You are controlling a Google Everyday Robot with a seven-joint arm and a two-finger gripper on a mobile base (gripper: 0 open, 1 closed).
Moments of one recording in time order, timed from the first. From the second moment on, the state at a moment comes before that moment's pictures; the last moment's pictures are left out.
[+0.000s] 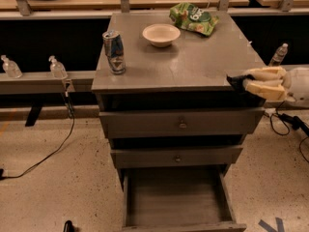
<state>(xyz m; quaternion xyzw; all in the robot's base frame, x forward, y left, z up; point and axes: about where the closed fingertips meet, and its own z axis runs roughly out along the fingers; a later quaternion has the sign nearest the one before) 0.561 -0.266 0.889 -0.50 0.53 0.33 0.60</state>
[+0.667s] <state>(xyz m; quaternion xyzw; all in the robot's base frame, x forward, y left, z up) 0.634 -0.239 0.898 -0.49 0.56 0.30 0.60</state>
